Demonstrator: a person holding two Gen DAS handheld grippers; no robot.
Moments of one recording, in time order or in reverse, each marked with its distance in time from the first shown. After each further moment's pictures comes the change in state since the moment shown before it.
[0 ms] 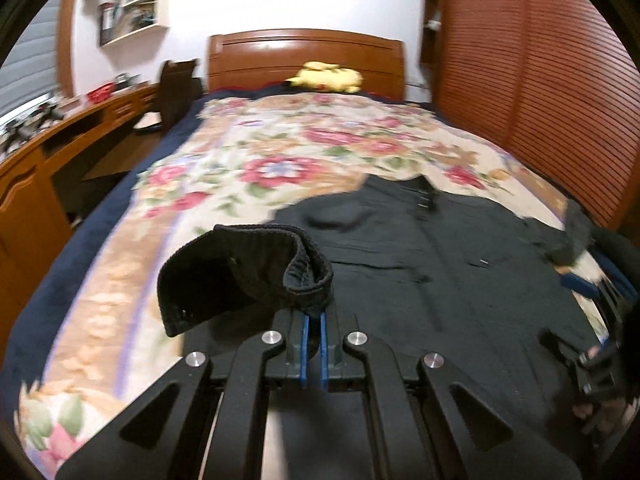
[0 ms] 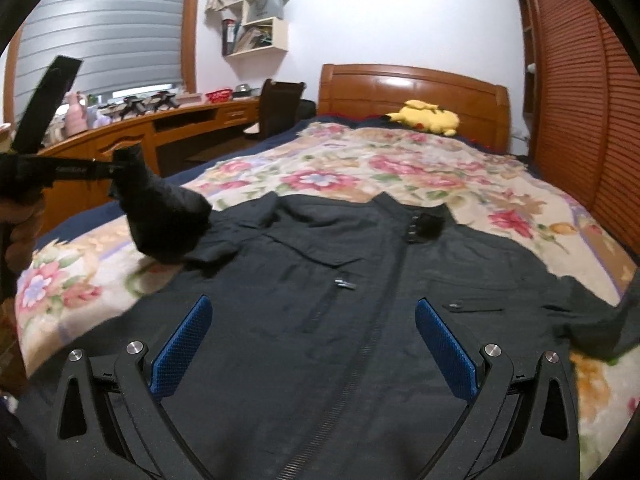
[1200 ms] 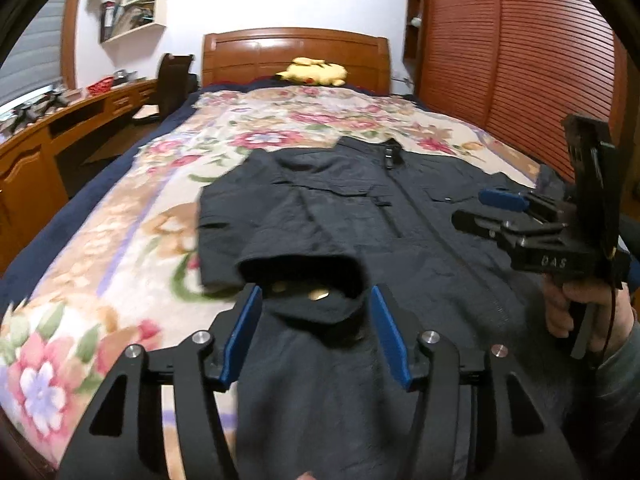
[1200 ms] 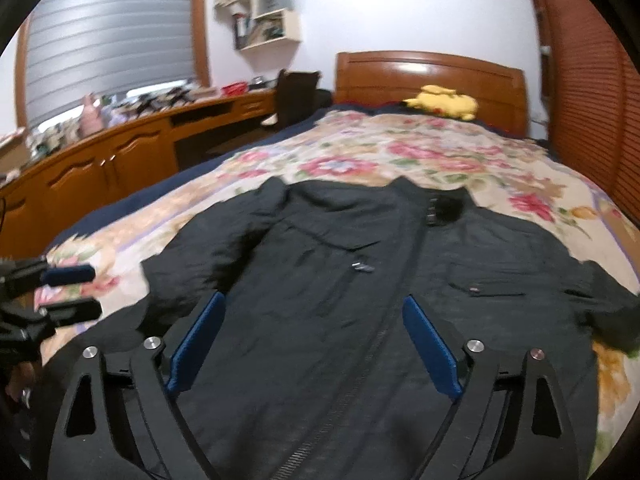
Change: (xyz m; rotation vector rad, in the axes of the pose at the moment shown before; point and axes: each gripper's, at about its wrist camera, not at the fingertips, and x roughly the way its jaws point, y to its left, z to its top) left arm -0.064 -0.021 -0.110 -0.007 -0.013 0.008; right arm 0.014 0.018 -0.011 -0.015 0.057 0.143
